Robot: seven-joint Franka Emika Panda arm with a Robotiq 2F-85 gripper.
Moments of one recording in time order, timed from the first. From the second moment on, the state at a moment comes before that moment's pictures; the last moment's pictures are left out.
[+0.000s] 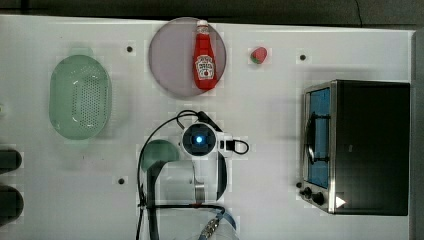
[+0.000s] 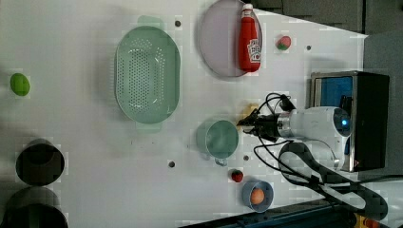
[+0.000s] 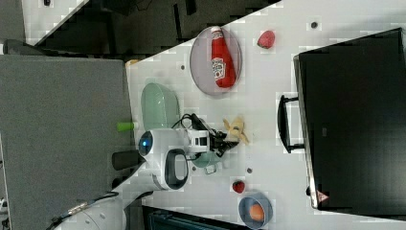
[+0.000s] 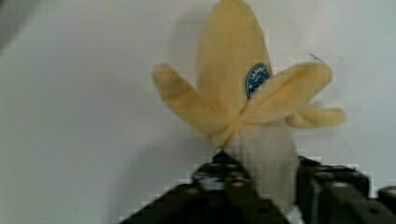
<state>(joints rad) 0.01 0.35 0.08 -2.46 -0.01 1.15 0.10</state>
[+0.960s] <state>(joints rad) 0.01 -0.22 0.04 -2.25 -0.01 0.51 0.10</state>
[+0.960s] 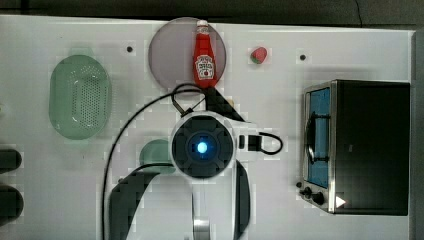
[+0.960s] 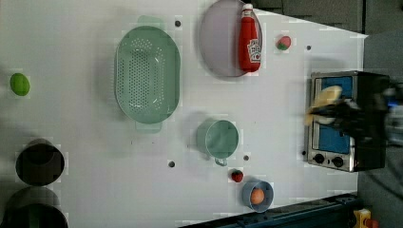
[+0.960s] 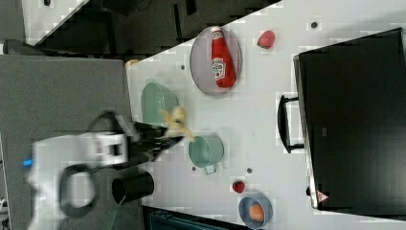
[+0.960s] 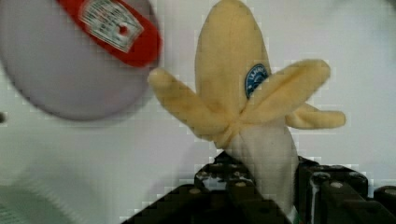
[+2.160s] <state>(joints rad) -0.01 -0.01 -0.54 -2.01 -0.01 0.45 -0.52</state>
